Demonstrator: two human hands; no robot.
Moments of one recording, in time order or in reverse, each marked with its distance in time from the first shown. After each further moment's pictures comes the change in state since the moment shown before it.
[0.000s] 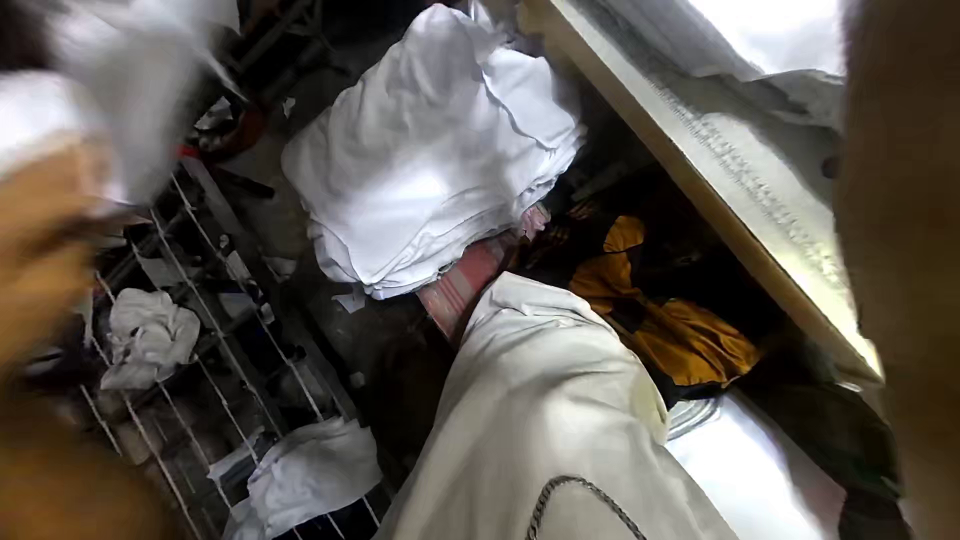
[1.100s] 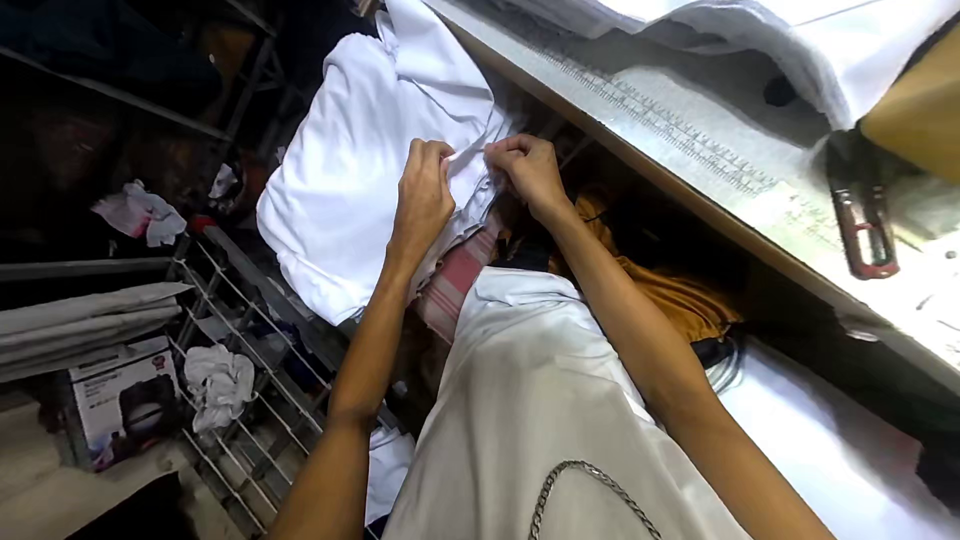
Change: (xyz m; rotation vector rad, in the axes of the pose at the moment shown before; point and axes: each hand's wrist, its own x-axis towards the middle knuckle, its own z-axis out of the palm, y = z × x) left_hand 0.175 0.133 0.304 -0.064 -0.067 0.052; right_hand 0.100 0.072 0.239 0.954 -0.071 0.438
